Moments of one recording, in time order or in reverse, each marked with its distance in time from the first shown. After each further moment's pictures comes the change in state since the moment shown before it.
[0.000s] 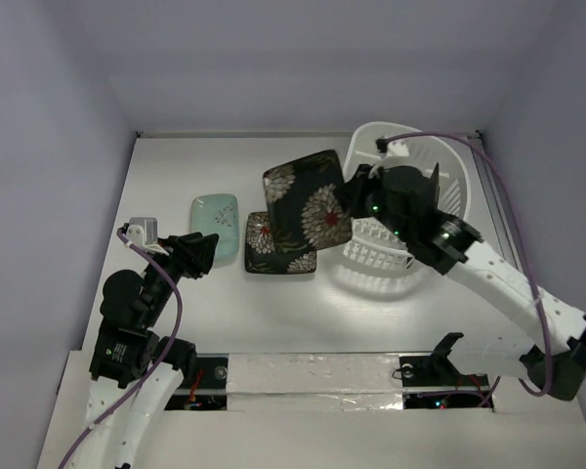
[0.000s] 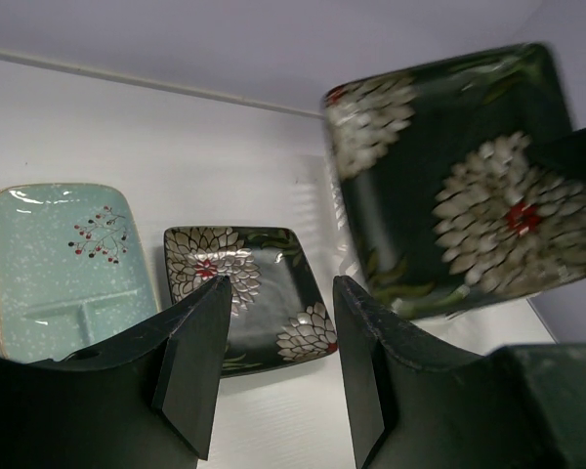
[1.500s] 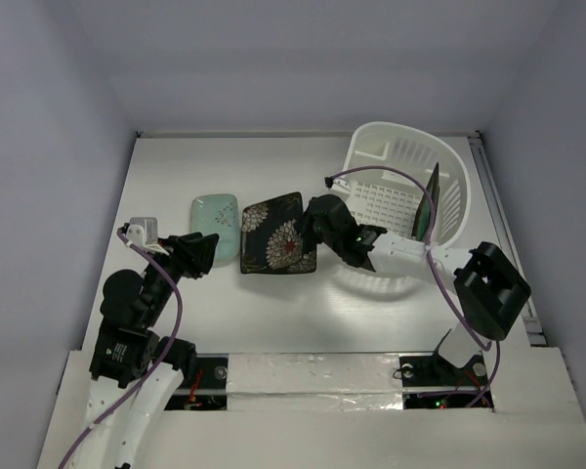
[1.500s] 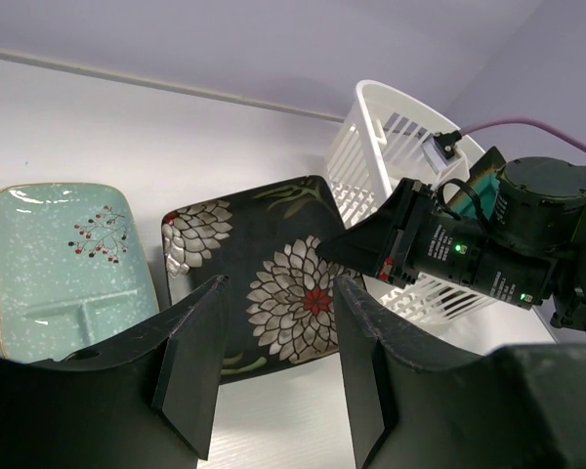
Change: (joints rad) left arm 0.000 0.002 0.000 0.000 0.000 0.000; right arm 0.095 0.480 -0.197 0.400 0.057 0.372
